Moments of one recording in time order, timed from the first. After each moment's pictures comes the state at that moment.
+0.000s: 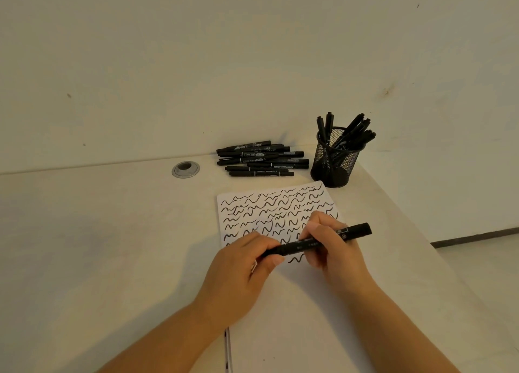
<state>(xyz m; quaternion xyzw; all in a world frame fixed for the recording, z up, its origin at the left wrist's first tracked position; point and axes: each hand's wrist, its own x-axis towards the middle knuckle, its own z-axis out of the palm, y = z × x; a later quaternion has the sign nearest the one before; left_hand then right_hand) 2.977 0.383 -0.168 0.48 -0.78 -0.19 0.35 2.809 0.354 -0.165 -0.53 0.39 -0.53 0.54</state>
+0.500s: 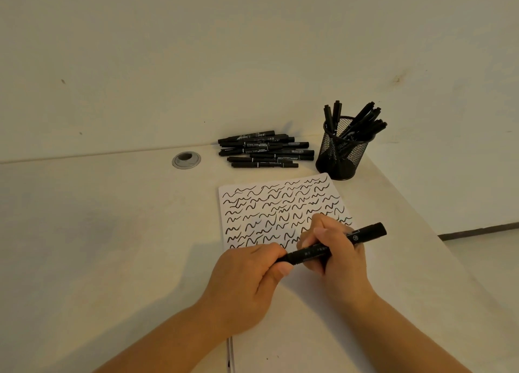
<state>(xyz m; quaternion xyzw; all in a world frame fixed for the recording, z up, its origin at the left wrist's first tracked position) 2.977 0.394 -0.165 0.46 -0.81 -0.18 0.32 2.823 0.366 -0.169 -0.50 0.37 -0.57 0.54</state>
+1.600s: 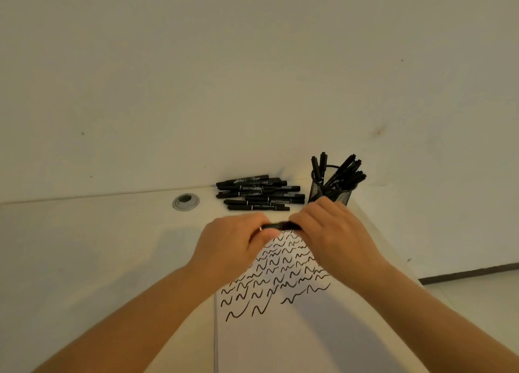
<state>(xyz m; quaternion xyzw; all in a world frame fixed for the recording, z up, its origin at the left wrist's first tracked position) 2.983 0.321 -0.111 0.53 -0.81 -0.05 0.26 2.789 0.311 -0.101 -0.88 0.37 -0.23 -0.21</state>
